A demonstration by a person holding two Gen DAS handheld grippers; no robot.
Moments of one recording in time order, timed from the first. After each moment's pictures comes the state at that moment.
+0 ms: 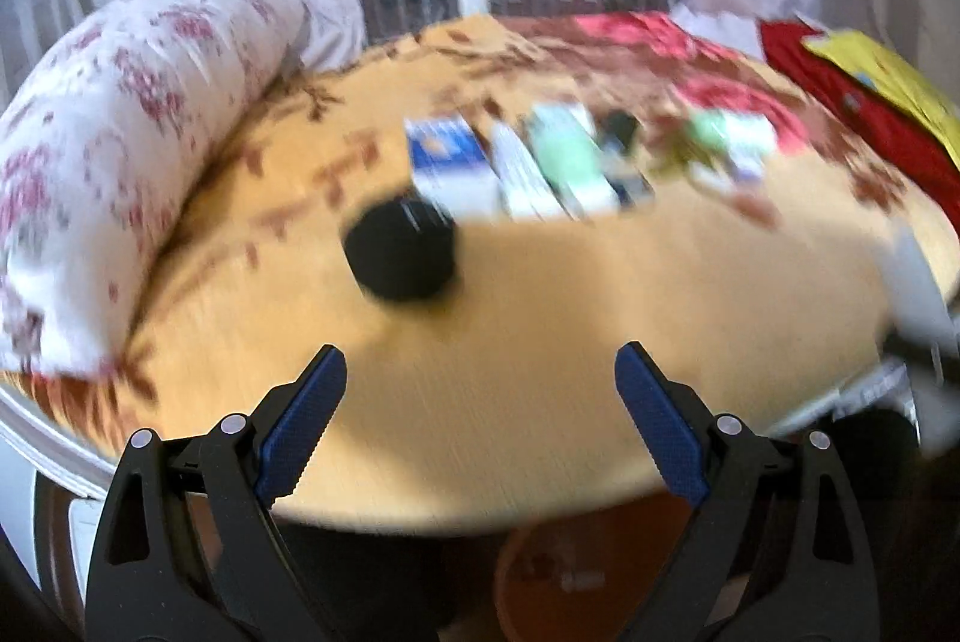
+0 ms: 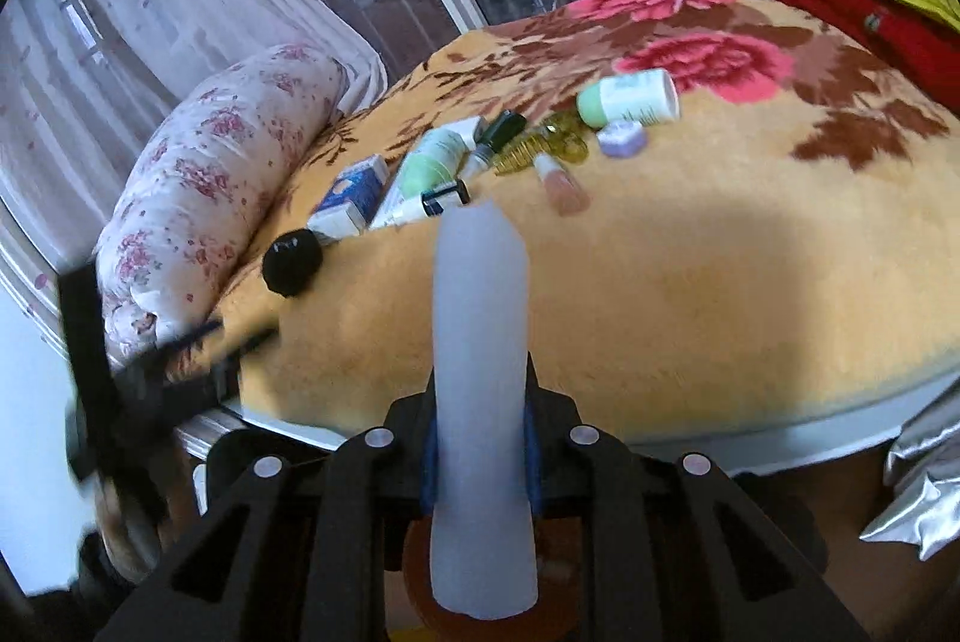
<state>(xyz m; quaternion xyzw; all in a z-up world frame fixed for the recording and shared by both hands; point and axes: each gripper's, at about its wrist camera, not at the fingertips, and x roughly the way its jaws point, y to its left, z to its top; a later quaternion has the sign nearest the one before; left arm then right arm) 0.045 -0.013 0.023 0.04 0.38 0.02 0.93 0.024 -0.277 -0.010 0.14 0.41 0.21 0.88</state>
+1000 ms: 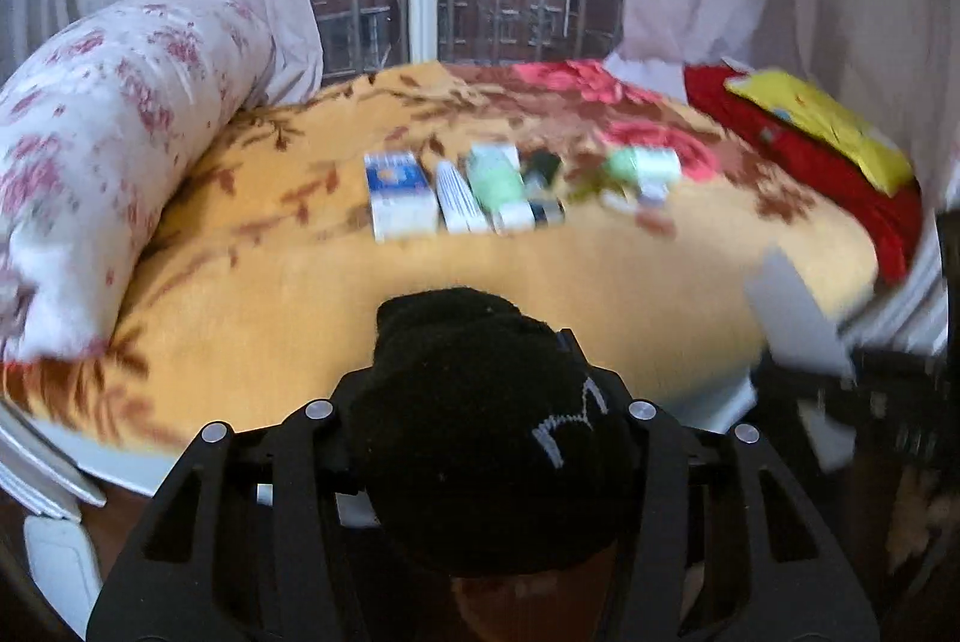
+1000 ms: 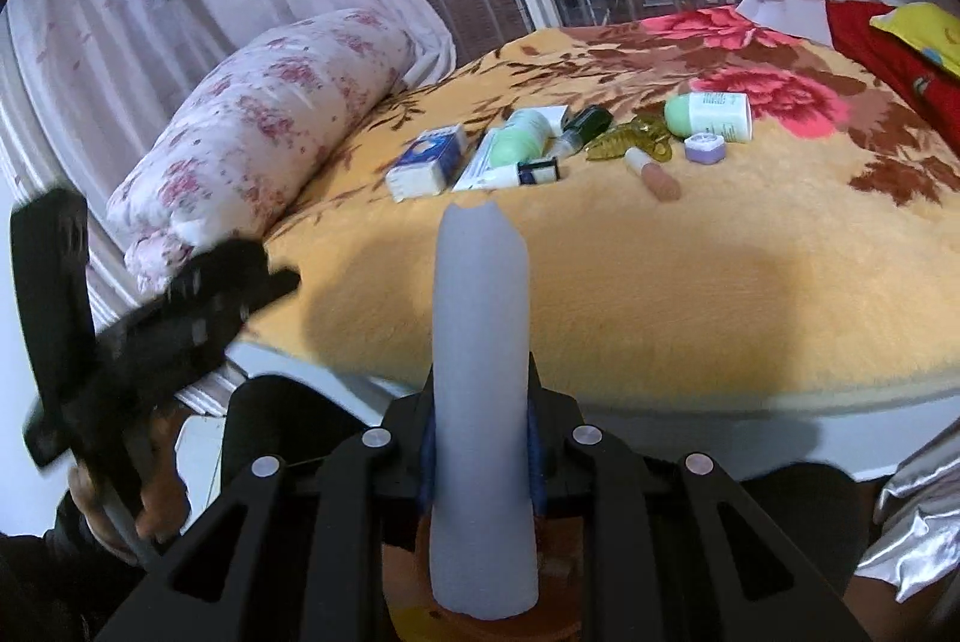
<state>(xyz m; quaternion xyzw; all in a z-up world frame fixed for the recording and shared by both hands) -0.052 -0.018 0.030 0.02 0.34 -0.08 0.94 -0.029 -0.234 0.001 0.08 0.39 0.26 0.88</state>
